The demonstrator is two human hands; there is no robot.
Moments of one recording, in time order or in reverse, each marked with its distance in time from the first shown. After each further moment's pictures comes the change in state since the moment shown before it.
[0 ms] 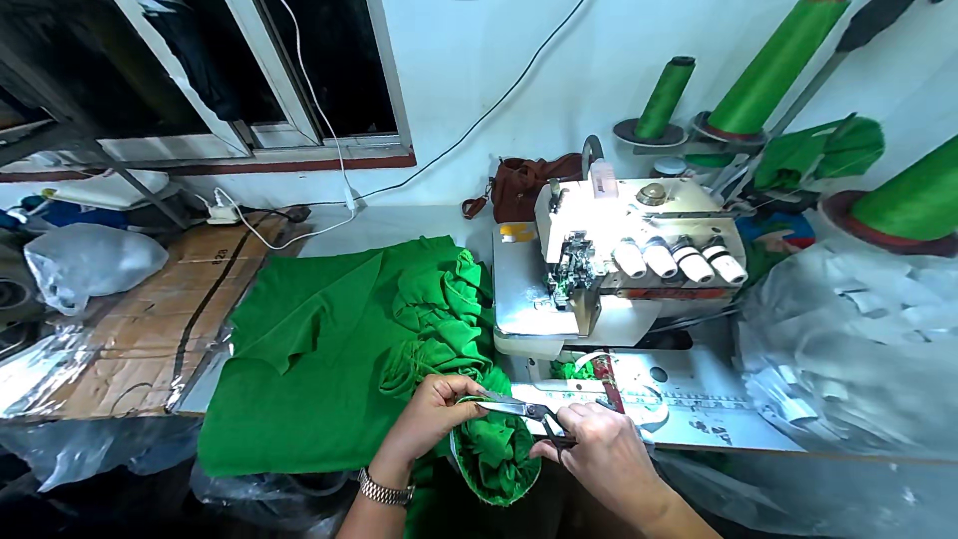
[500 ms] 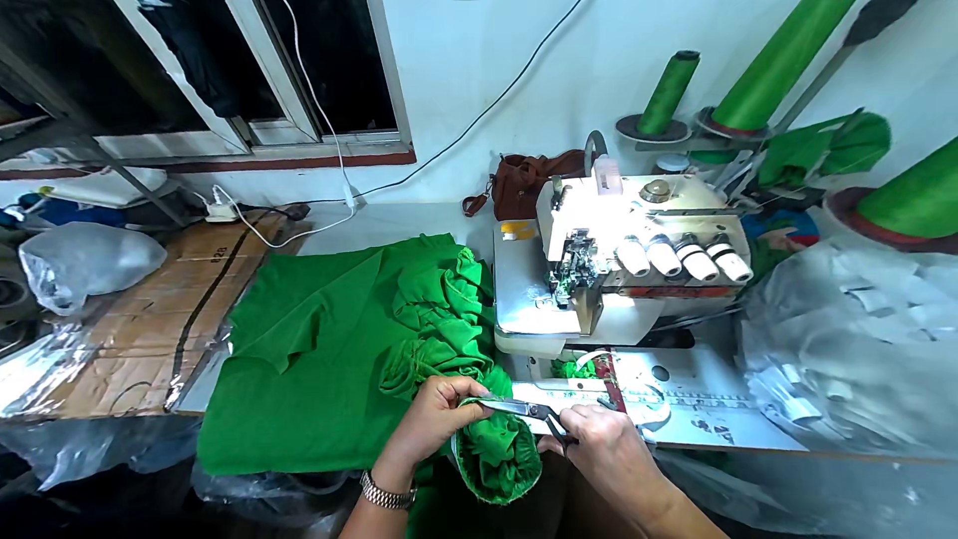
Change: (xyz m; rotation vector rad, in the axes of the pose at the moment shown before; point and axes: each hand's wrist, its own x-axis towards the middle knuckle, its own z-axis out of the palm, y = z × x) left_hand -0.001 0.002 0.006 0.079 0.039 -0.017; right_hand -0.003 0.006 0.004 0.032 0.003 -0.057
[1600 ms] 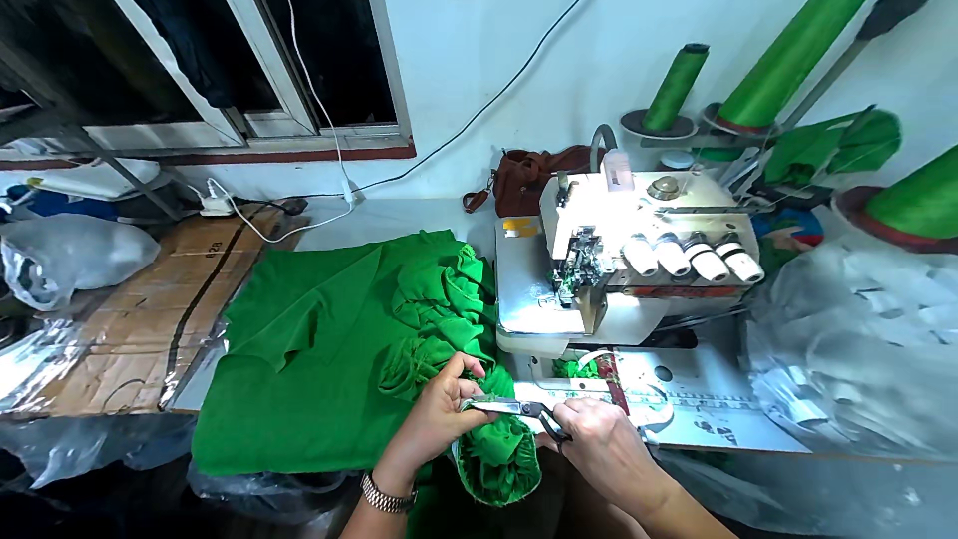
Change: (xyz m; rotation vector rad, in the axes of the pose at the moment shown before) left_hand 0.002 0.003 0.002 0.018 -0.019 -0.044; right_hand 0.012 -0.002 -0.002 -0.017 -0.062 -0.057
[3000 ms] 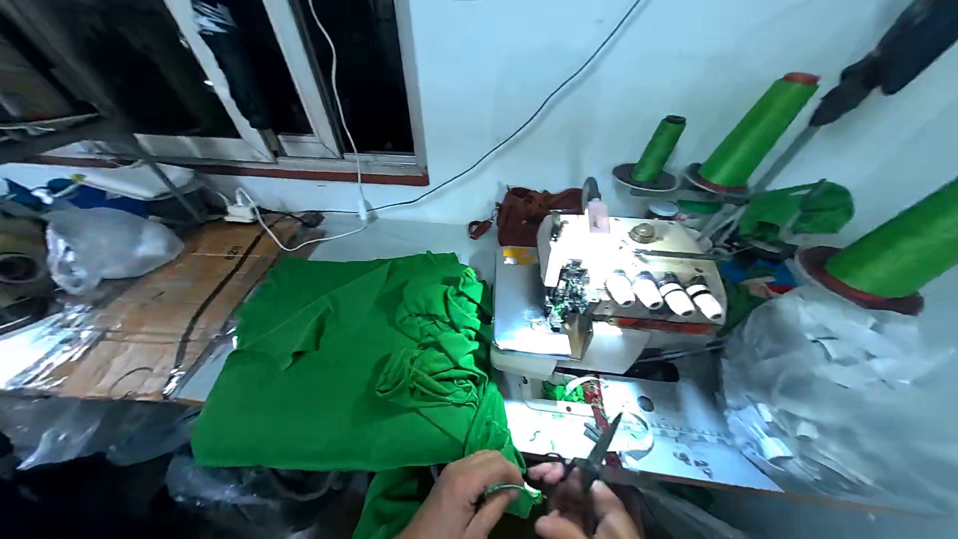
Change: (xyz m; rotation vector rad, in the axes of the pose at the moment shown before) left_hand -0.053 -0.005 0.058 0.327 -0.053 0.532; right_hand -0.052 -0.045 -0.037 1.334 -0.024 0.656
